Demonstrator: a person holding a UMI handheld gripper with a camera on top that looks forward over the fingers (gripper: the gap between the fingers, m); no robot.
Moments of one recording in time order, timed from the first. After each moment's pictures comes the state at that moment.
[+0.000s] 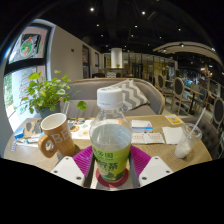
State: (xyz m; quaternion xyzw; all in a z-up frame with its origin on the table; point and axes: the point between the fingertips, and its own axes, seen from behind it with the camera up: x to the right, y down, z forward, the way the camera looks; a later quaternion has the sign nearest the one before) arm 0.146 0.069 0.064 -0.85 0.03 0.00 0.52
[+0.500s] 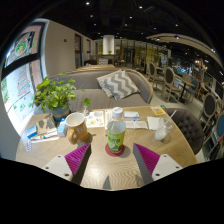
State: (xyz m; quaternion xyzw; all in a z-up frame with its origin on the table) arm 0.118 -0.065 0.163 -0.90 0.06 -0.03 0.44
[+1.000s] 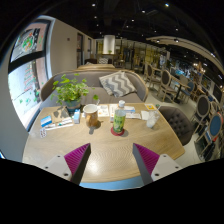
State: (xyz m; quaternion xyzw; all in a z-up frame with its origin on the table) arm 0.058 -0.225 0.240 -0.90 0.06 -0.06 0.43
